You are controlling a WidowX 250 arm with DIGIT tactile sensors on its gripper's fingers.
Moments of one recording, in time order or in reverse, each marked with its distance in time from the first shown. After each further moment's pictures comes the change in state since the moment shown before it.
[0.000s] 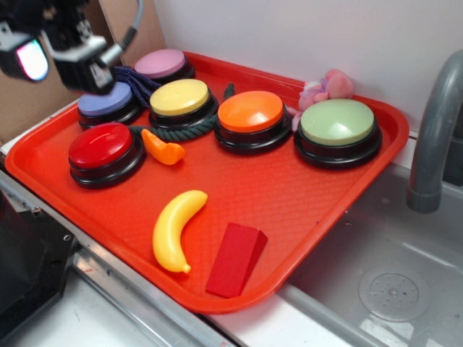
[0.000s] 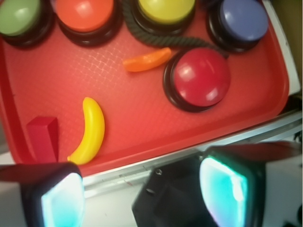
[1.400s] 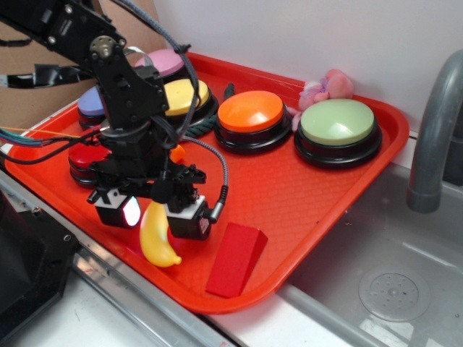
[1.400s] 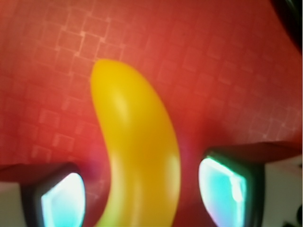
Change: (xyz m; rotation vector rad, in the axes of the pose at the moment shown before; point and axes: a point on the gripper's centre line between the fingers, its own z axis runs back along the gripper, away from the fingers) arm 0.001 -0.033 -0.134 -0.034 0.060 0.189
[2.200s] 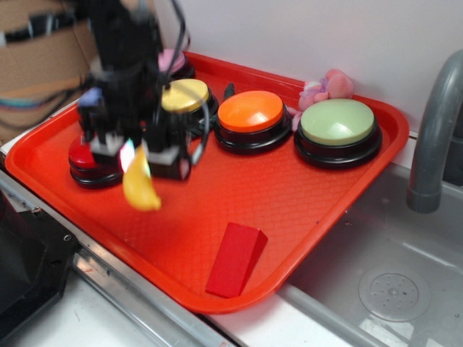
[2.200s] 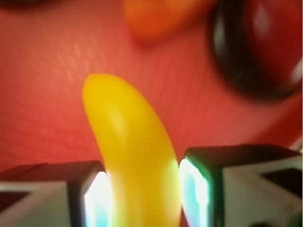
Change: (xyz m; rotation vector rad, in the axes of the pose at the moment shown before) arm 0.029 0.009 0.066 0.133 -0.082 -0.029
